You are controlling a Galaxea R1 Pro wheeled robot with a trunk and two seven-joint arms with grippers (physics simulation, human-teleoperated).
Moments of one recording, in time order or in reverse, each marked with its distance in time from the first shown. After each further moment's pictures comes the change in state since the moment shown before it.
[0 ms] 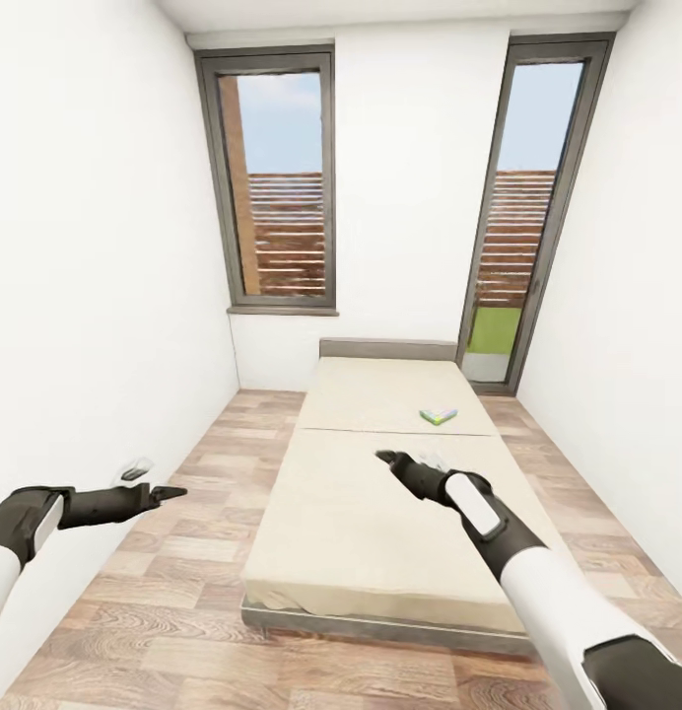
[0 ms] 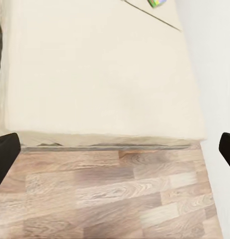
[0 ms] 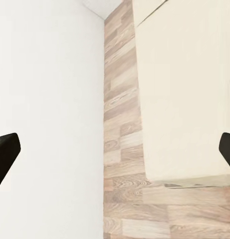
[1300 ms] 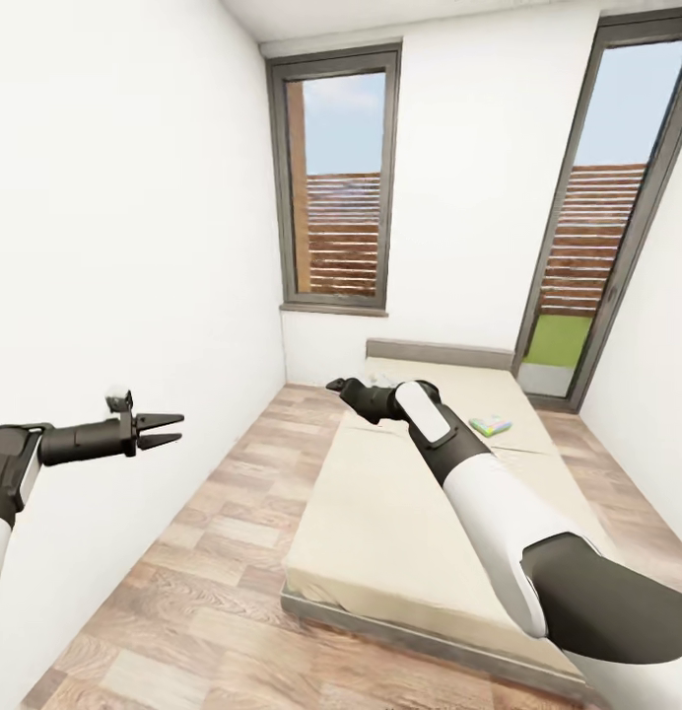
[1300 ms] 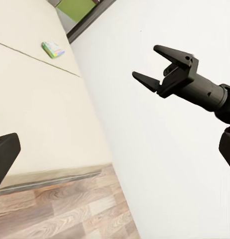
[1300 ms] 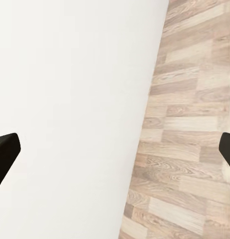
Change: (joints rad) left arm -0.033 -0.001 0.006 -0.375 0.003 0.369 -0.524; right arm -0.303 0.187 -0.007 0.004 -0.006 0.141 -0.241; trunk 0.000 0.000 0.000
